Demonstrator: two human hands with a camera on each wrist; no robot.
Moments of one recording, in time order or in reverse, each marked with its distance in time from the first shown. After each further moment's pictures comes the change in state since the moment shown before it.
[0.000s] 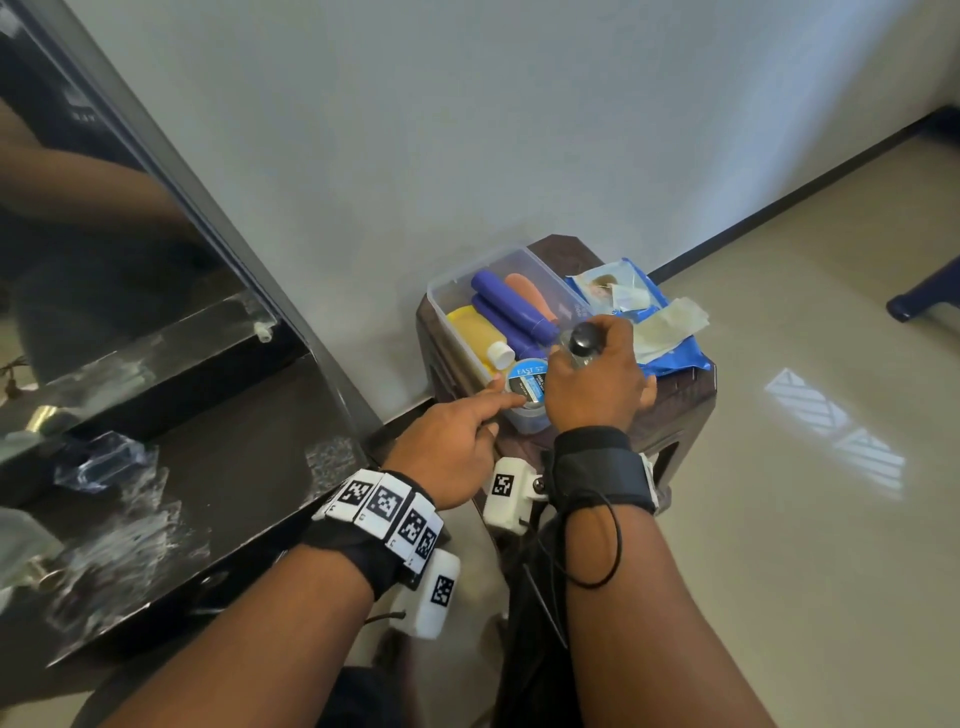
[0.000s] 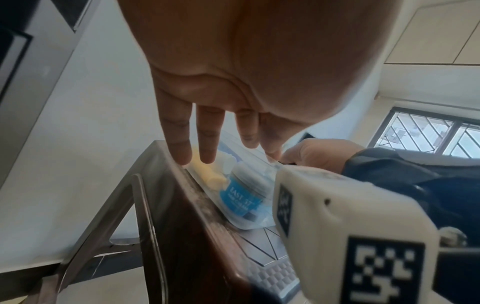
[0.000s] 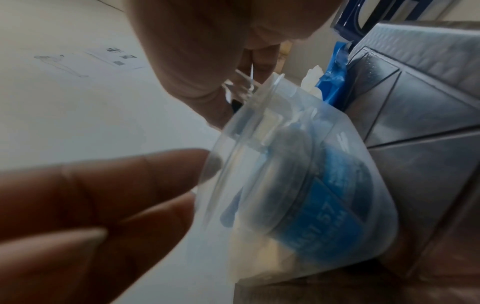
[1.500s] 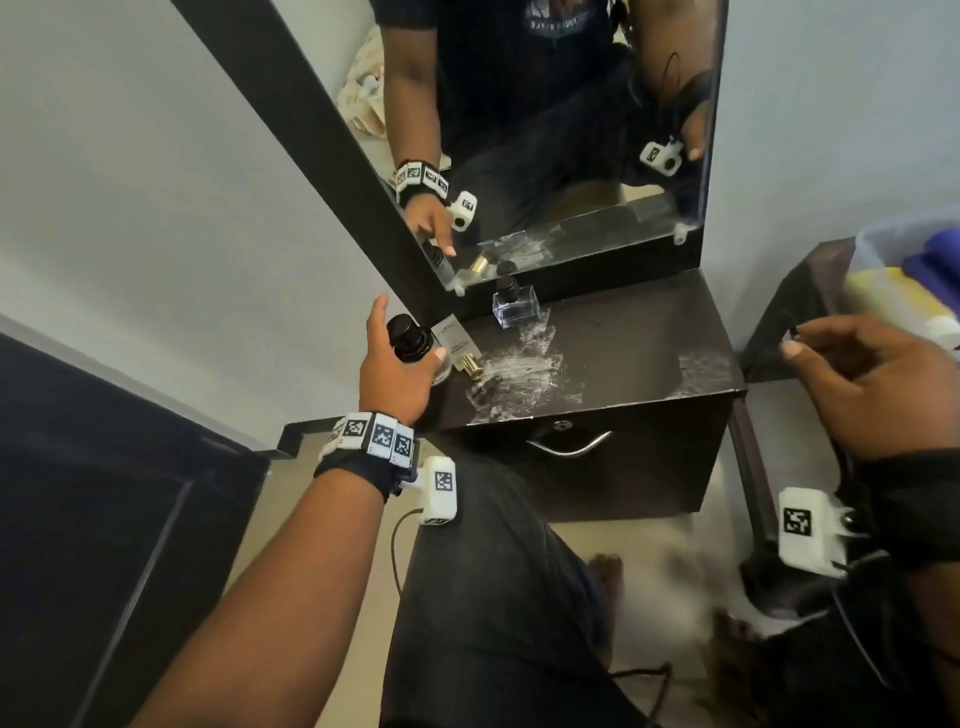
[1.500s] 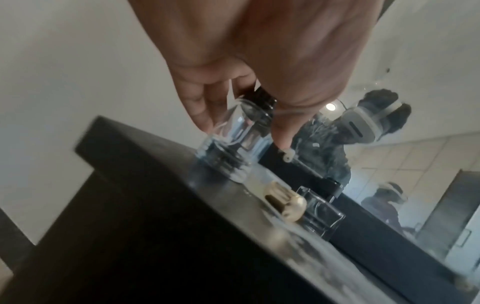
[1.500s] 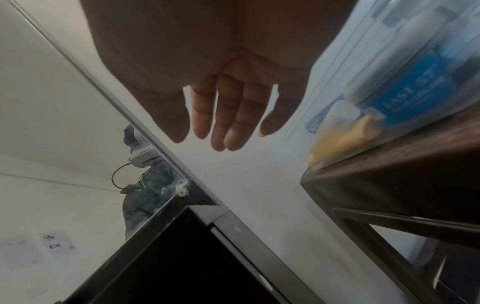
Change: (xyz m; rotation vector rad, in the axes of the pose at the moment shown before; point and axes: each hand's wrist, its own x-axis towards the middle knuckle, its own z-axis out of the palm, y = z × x) left_hand -0.281 -0.197 -0.157 -0.167 1.036 -0.712; right_hand -0.096 -0.025 0.043 0.062 -0.672 -0.560
